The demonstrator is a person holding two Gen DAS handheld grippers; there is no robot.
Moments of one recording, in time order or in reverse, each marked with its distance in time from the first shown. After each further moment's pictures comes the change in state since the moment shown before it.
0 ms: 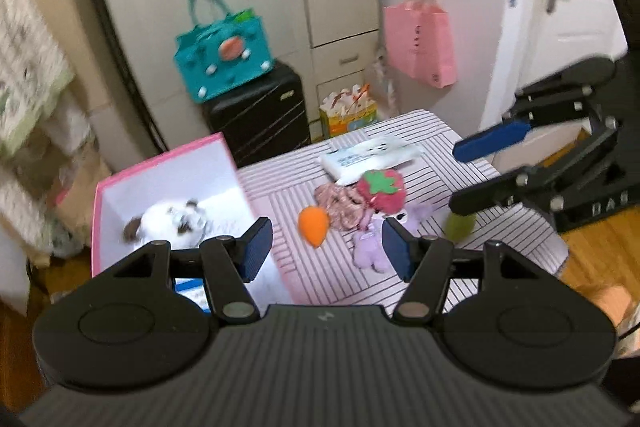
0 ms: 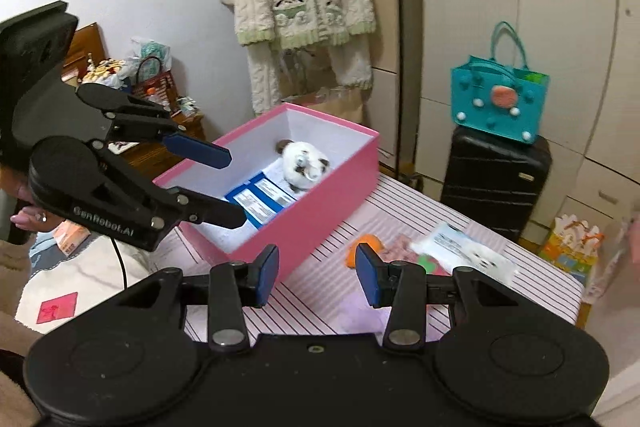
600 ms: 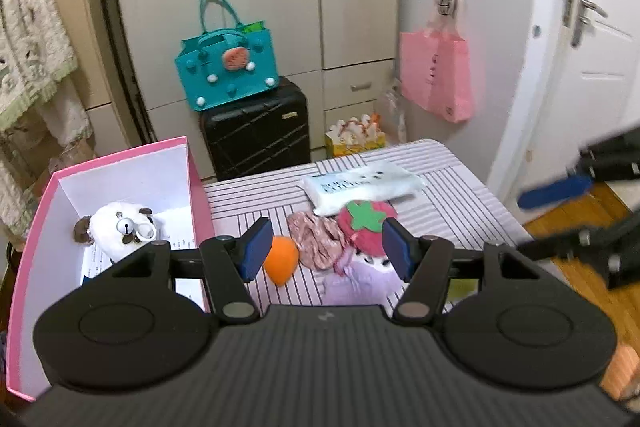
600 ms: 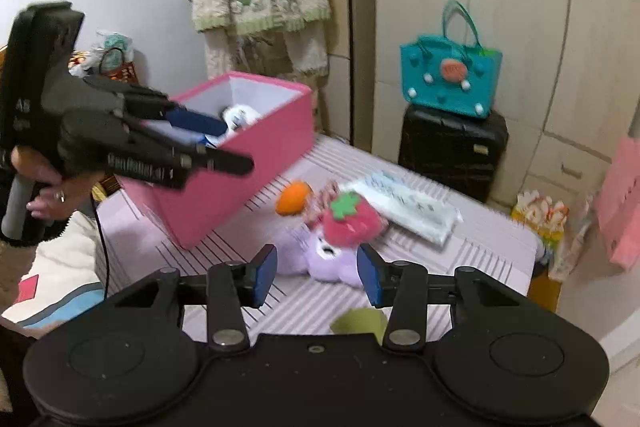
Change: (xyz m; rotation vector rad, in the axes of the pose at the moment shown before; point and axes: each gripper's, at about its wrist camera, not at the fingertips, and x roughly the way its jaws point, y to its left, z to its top) left arm 0.078 -0.027 -0.010 -0.136 -0.098 0.040; right arm 0.000 -0.051 -0.075 0.039 0.004 -0.099
